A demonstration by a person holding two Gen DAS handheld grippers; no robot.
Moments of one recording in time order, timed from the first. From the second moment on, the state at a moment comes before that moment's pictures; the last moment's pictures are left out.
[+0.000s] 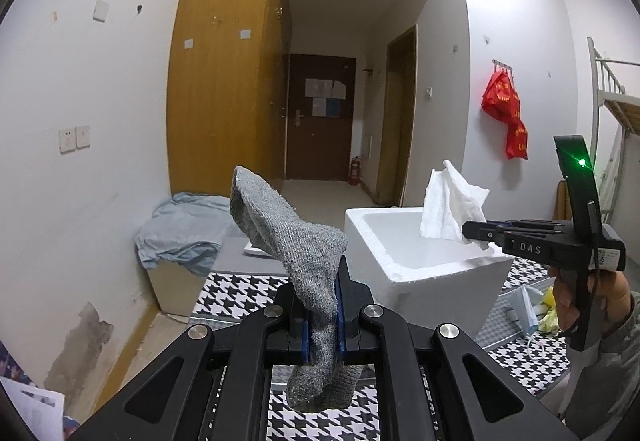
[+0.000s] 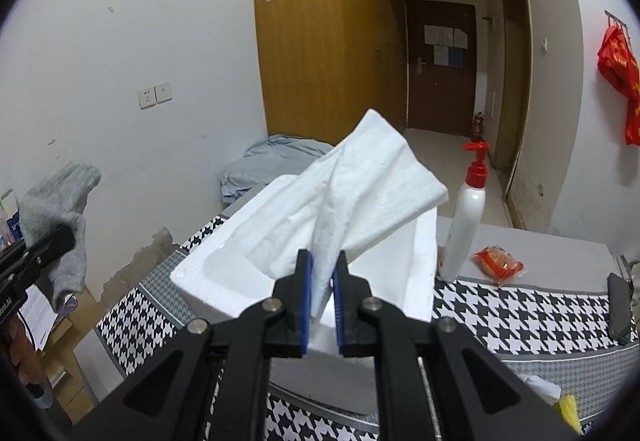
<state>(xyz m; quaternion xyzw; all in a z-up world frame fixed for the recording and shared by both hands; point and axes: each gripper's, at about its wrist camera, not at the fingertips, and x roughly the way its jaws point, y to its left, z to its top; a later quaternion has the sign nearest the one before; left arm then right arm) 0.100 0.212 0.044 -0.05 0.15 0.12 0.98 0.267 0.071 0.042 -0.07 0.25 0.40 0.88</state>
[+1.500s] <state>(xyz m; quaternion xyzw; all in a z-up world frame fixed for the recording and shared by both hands) 0.135 0.203 0.062 -0.04 0.15 0.09 0.98 0.244 0.029 0.053 -0.07 0.20 0.37 0.90</state>
